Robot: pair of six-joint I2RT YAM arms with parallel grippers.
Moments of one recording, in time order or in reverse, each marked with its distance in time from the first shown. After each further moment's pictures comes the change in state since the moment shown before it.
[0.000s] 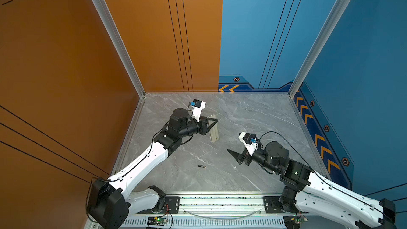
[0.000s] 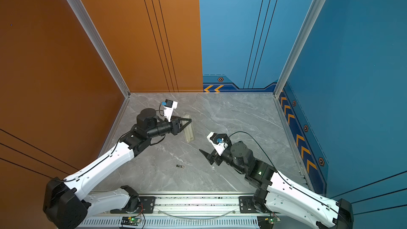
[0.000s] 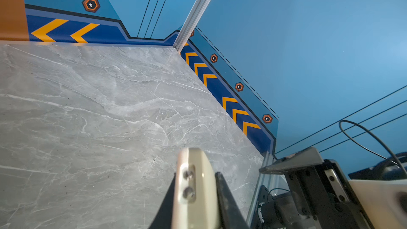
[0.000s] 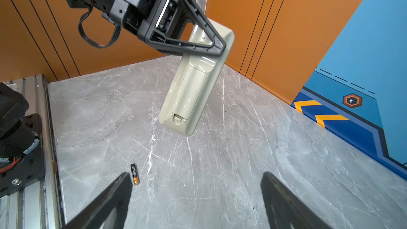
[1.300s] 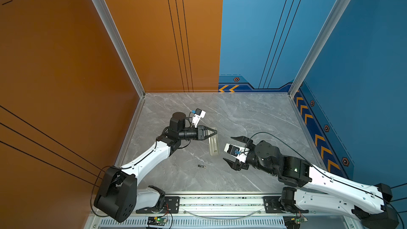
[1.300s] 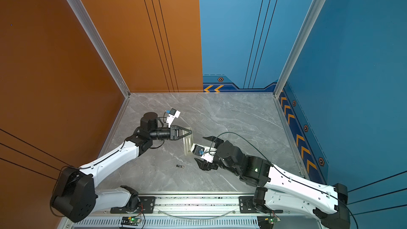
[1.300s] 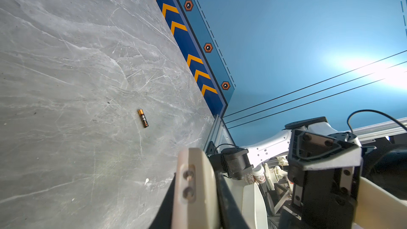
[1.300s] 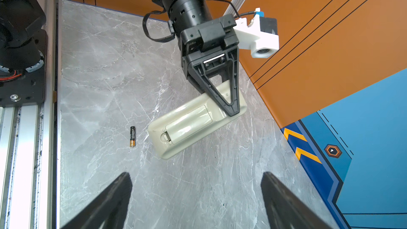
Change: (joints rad) left arm 0.106 0.111 -0.139 0.134 0.422 -0.230; right arm 0.187 0.136 0.249 -0.299 0.108 -0.309
